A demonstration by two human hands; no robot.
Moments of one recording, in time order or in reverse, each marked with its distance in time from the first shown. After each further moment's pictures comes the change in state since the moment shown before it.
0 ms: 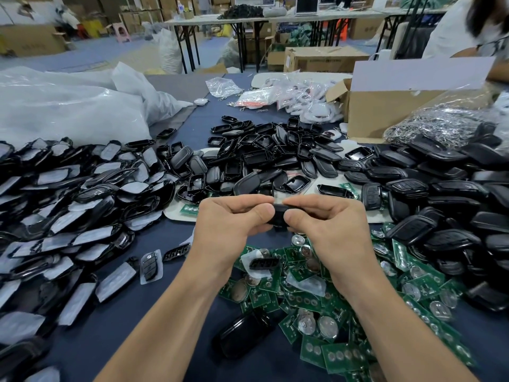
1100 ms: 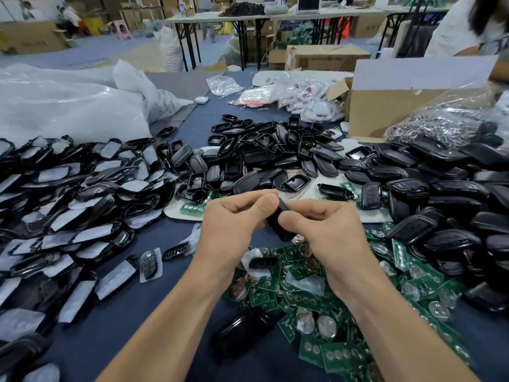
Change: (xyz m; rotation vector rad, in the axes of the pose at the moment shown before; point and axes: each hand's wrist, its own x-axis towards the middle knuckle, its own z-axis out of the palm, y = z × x) left_hand -0.001 -0.005 0.003 0.001 -0.063 0.022; right_hand -0.004 -0.011 0.004 0.048 -0.049 0.137
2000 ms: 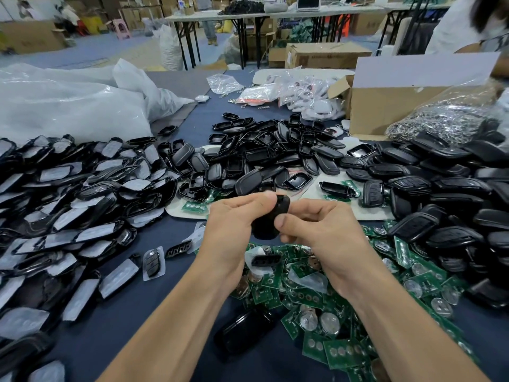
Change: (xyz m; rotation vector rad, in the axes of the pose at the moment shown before) left_hand -0.003 0.004 0.003 -0.074 0.048 -0.153; right_hand 0.000 0.003 -0.001 0.119 -0.153 0.075
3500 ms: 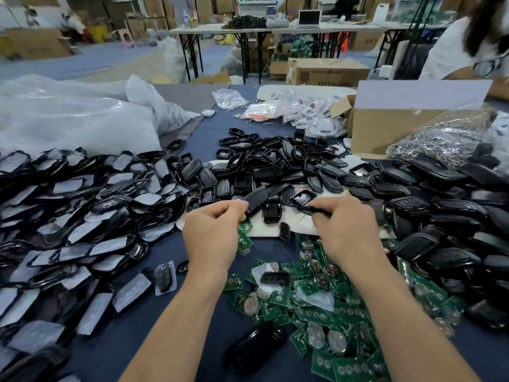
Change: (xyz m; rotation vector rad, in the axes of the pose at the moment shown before) left_hand 0.019 0.008 -0.024 0.214 0.432 0.112; right_hand 0.039 -0.013 -0.017 -1.056 0.389 -0.149
